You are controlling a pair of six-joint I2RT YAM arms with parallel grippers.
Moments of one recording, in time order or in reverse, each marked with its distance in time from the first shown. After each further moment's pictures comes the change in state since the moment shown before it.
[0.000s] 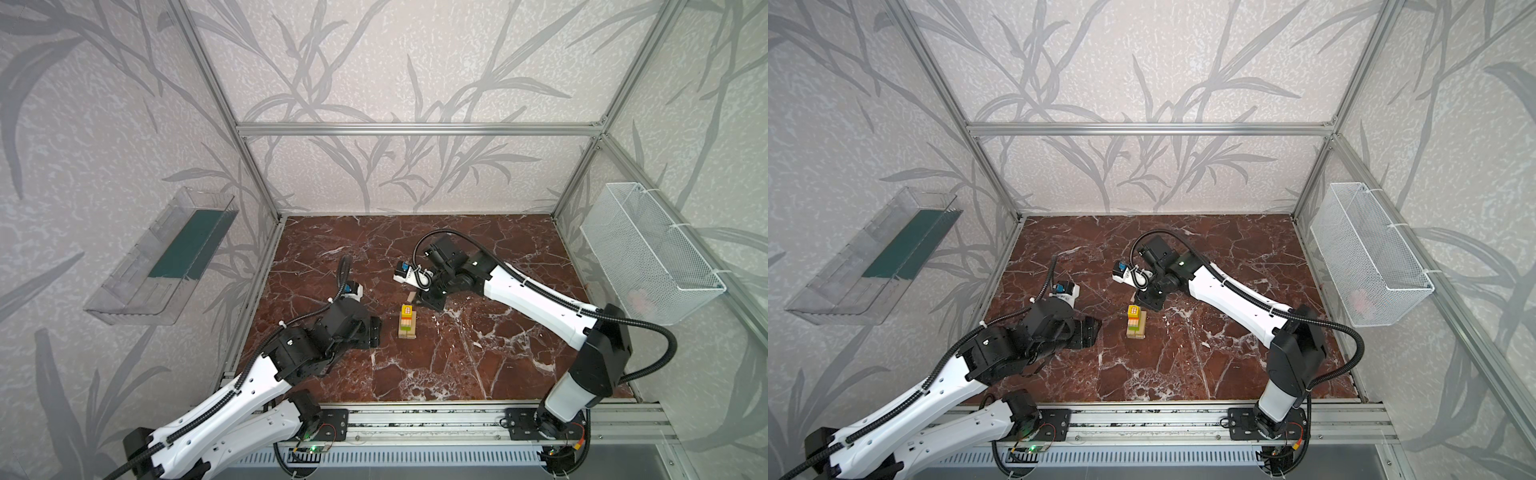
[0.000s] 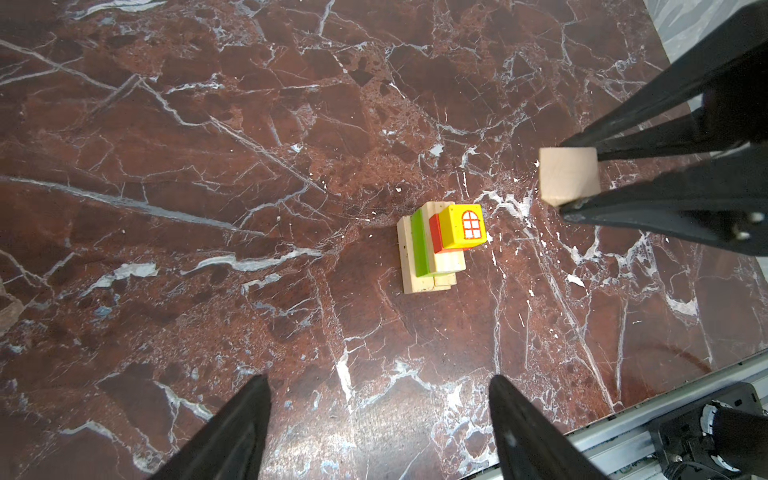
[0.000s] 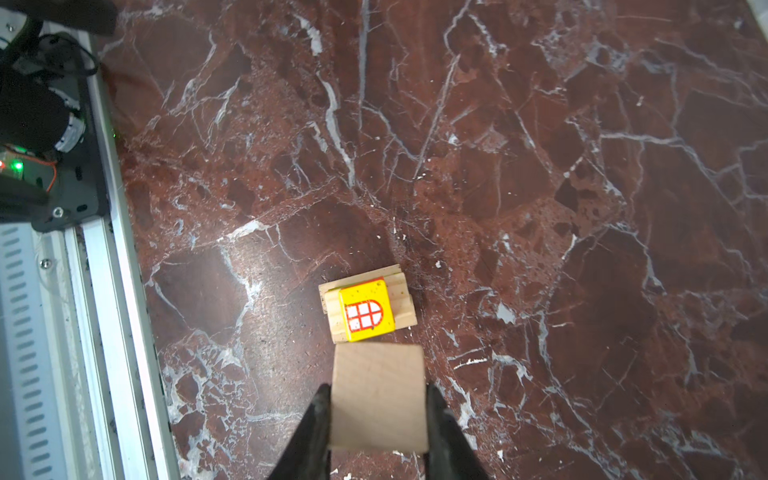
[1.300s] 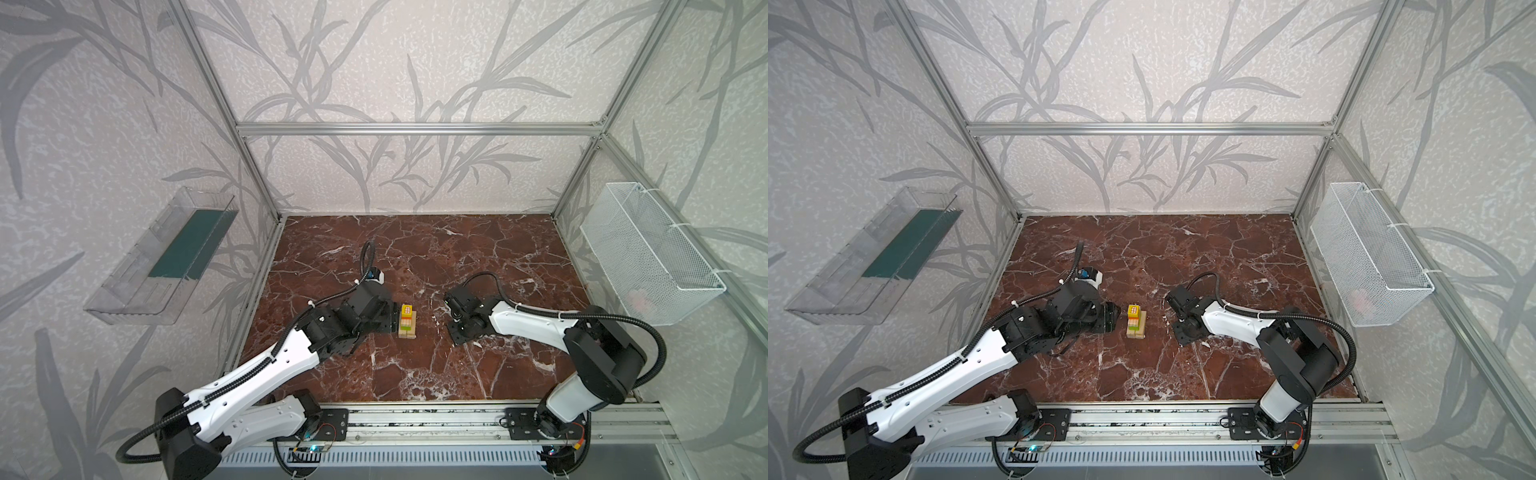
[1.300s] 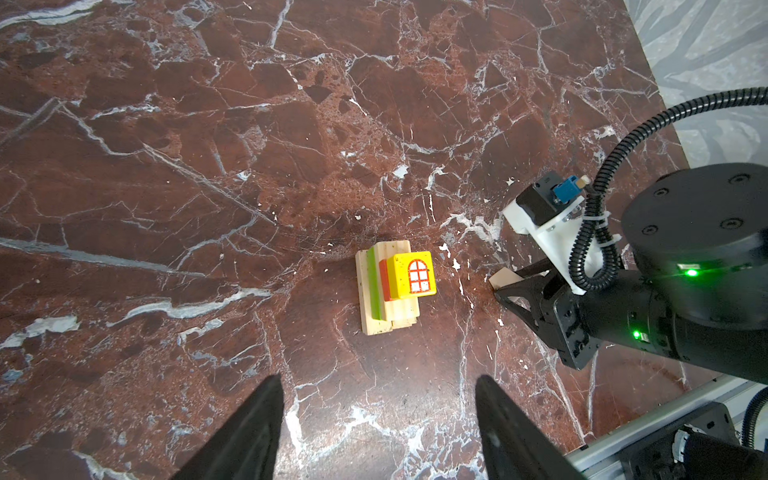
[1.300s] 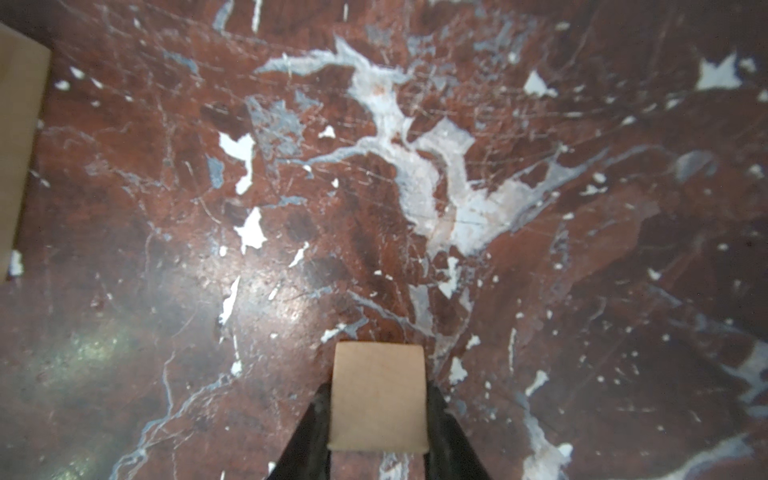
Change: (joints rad) left arm -0.011 0.246 0.104 0.146 0.034 0.003; right arm -0.062 -0.091 -0.672 0.326 0.318 0.778
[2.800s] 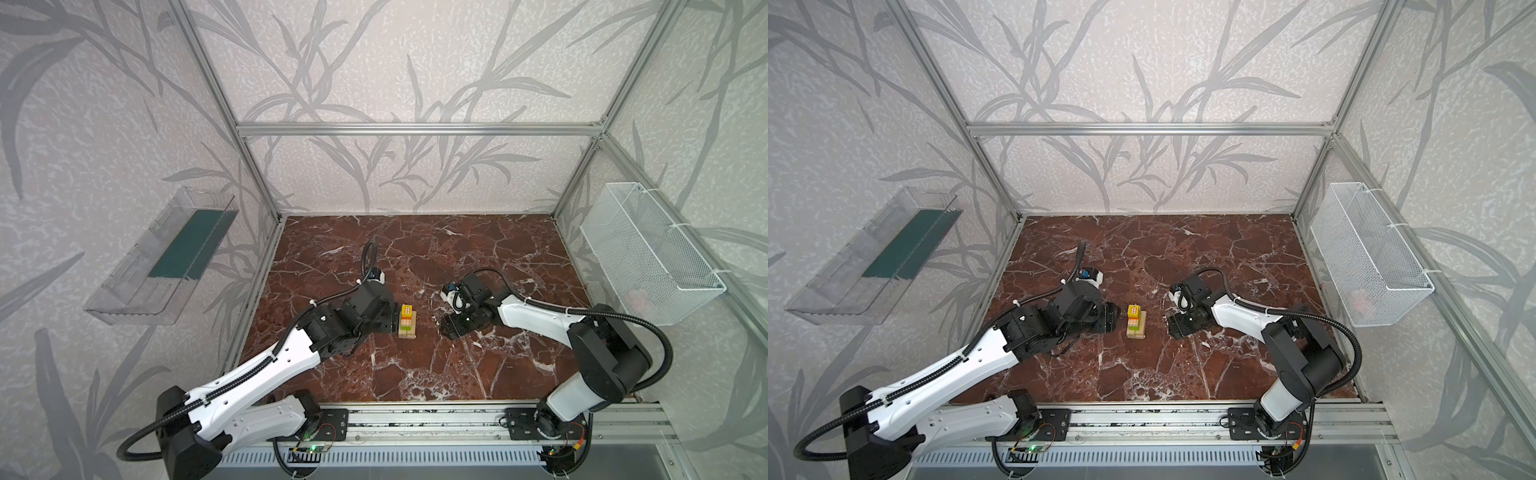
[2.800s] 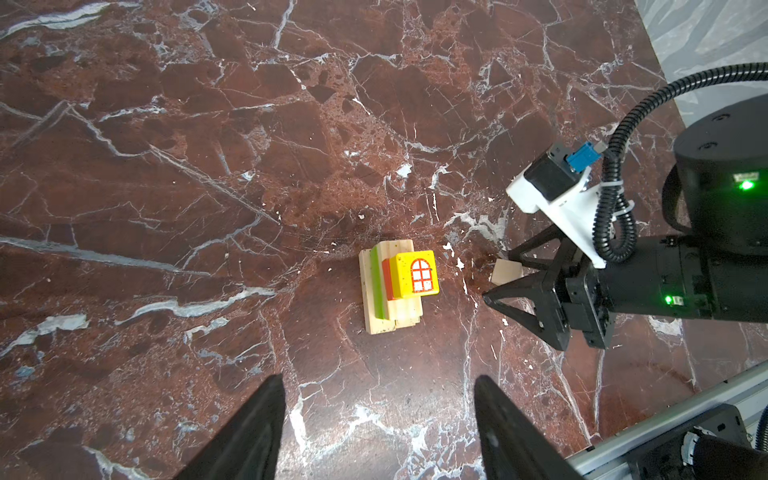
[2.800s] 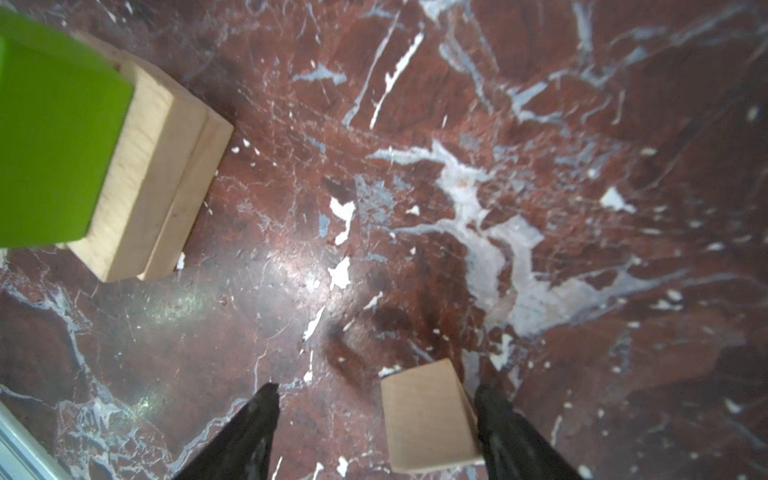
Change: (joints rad) left arm -0.006 0.007 0.013 -0.015 -0.020 0.000; right arm -0.114 -0.014 -0.008 0.084 -0.270 -0.175
